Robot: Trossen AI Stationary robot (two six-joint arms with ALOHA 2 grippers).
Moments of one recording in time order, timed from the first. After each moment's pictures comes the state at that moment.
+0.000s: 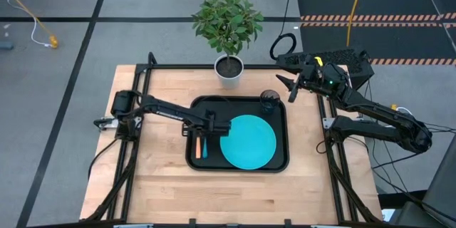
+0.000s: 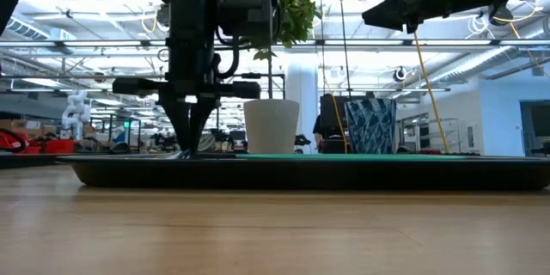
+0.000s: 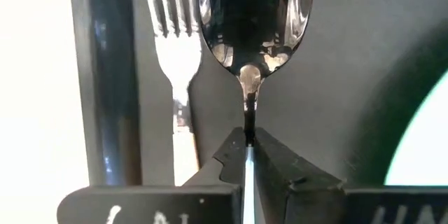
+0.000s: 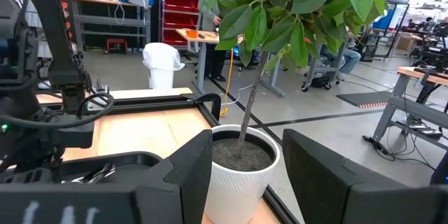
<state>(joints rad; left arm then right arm) -0.04 1.91 1.31 -0.96 -0.14 -1.62 -0.62 0.76 0.52 0.22 -0.19 -0.12</state>
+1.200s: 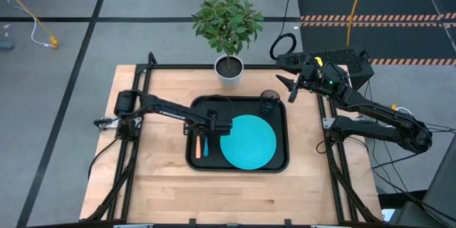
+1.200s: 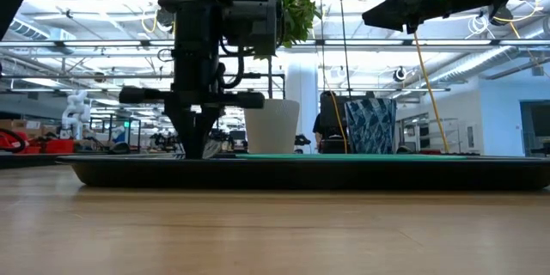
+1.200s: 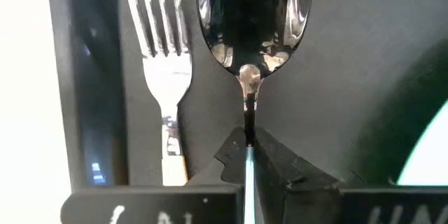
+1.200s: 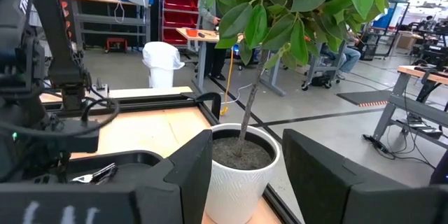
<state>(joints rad) -0.02 1.94 1.31 -0.93 -0.16 -1.59 -0.62 0.76 0.52 0.21 -0.19 -0.12</state>
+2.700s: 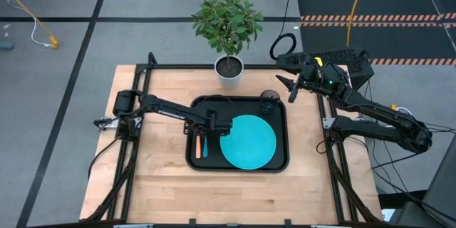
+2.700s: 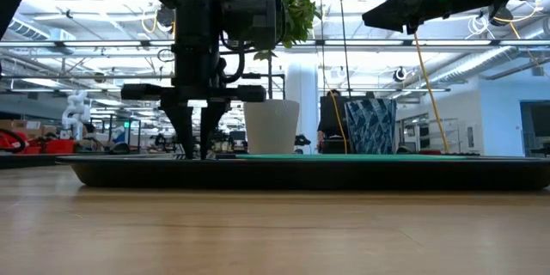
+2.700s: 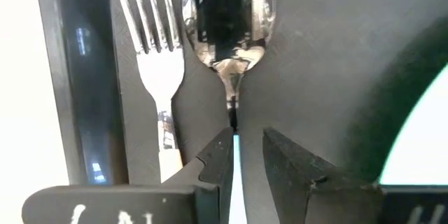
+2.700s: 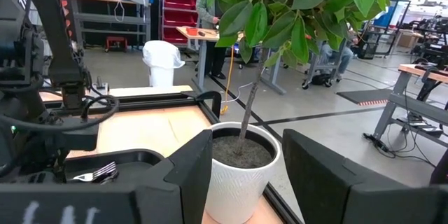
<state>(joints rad) -0.02 1.94 1.32 -0.93 -0.14 -1.56 -0.62 0.76 0.52 0.21 -0.19 -0.12</state>
